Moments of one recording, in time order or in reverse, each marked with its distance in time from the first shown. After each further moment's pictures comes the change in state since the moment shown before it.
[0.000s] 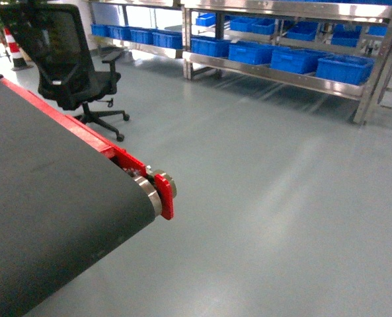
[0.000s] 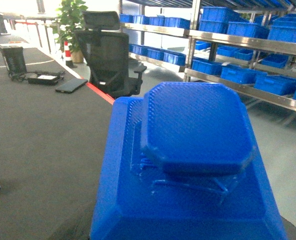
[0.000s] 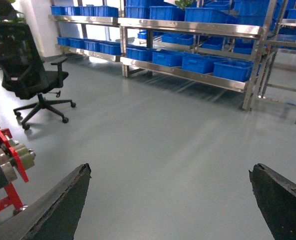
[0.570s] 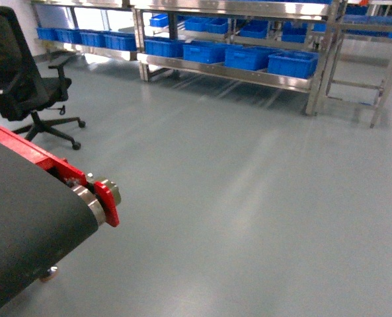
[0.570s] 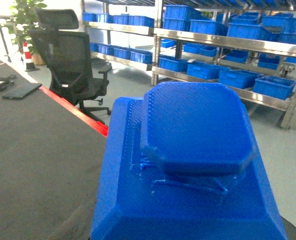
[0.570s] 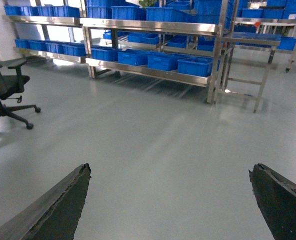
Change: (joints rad) left arm 0.000 0.000 0.000 0.000 0.000 0.000; right arm 0.000 0.000 0.000 0.000 0.000 0.000
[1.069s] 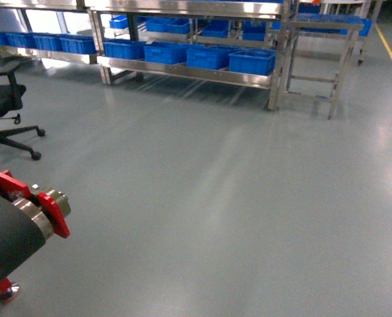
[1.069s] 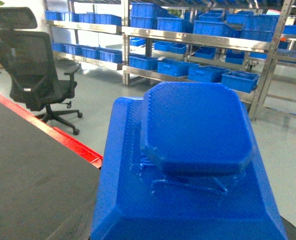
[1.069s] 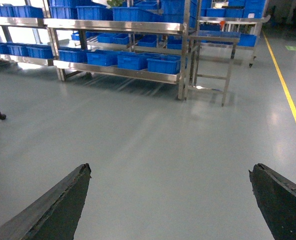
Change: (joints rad) left arm 0.000 0.000 0.000 0.000 0.000 0.000; right arm 0.000 0.000 0.000 0.000 0.000 0.000
